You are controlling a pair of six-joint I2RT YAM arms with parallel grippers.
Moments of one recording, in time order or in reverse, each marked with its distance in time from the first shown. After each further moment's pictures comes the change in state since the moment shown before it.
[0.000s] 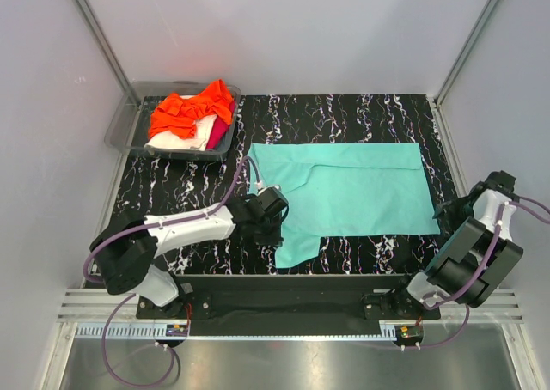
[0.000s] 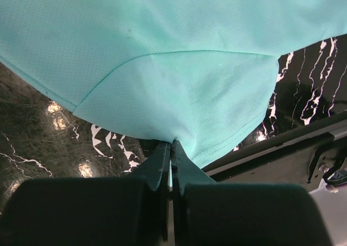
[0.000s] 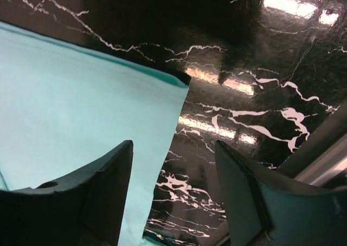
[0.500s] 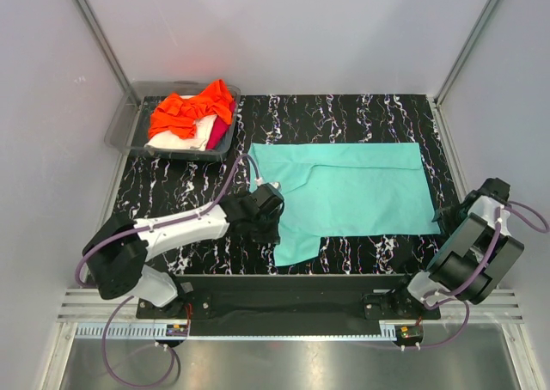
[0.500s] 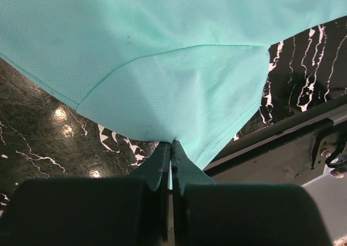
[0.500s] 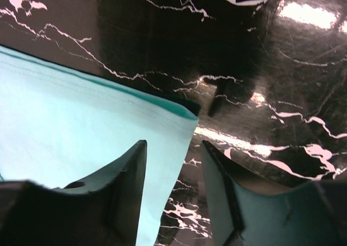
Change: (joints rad) left arm 0.021 -0.047 0.003 -0.020 0.033 0.088; right arm -0.024 0.022 -0.115 0.199 -0.027 0.031
